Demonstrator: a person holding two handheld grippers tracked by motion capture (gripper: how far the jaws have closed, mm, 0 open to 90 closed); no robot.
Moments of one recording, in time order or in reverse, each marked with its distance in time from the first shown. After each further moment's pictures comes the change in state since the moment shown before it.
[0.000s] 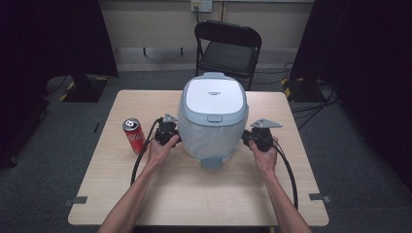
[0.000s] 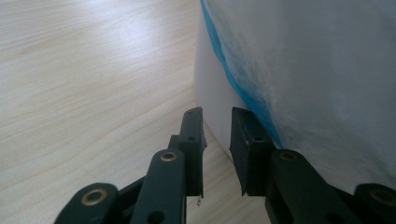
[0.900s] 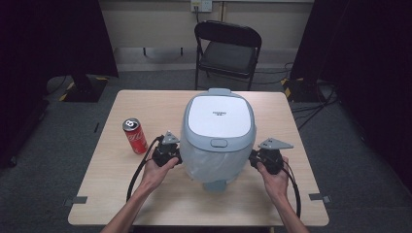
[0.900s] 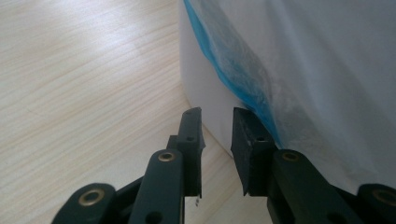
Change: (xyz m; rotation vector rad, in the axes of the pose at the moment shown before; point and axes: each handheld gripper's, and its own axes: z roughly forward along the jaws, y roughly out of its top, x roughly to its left) left arm -0.050 -0.034 -0.051 0.036 -0.084 0.067; right arm 0.035 -0.030 -0.064 0.052 0.007 -0.015
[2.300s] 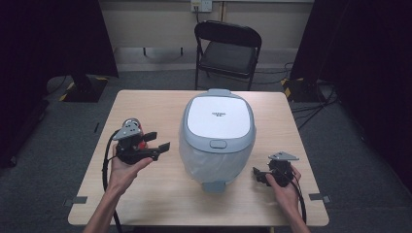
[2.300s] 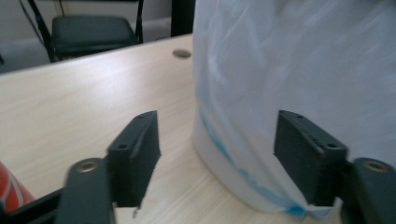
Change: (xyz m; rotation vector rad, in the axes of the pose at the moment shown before) left arm 0.015 0.020 -0.122 -0.282 -0.044 -0.029; right arm -0.036 -0.066 0.007 0.174 -0.202 0.099
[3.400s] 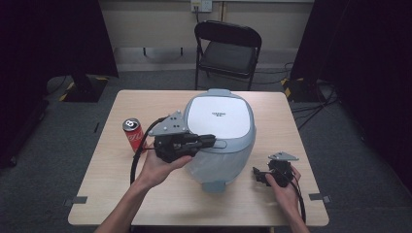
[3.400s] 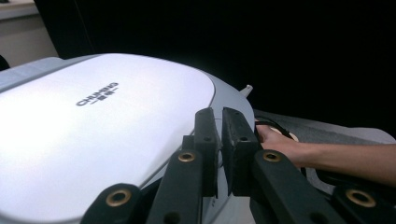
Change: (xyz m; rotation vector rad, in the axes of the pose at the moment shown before) left arm -0.108 0.081 0.038 -0.043 -0.359 0.246; right arm 0.002 0.000 0.000 0.000 -0.014 0.014
